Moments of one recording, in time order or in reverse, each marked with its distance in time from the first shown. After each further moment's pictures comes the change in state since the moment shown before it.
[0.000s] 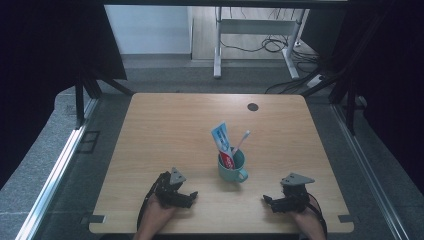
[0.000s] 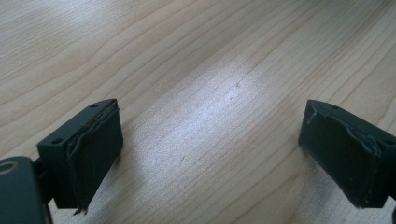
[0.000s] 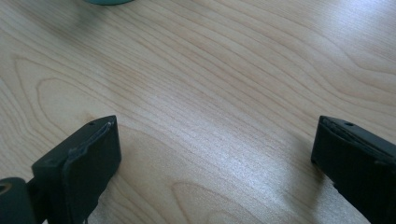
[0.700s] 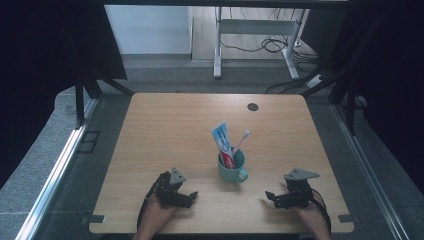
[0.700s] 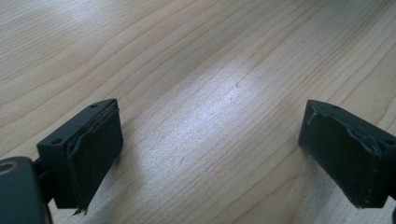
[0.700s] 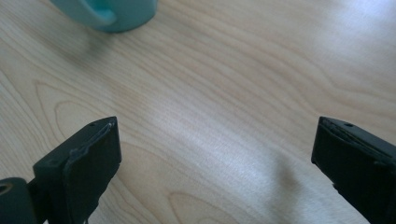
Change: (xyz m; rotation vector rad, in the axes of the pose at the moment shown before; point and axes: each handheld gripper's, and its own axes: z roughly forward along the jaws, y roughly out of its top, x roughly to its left) left arm 0.000 0.000 0.000 0.000 -0.002 0.002; right arm -0.008 0.012 -0.010 -0.013 0.030 0.019
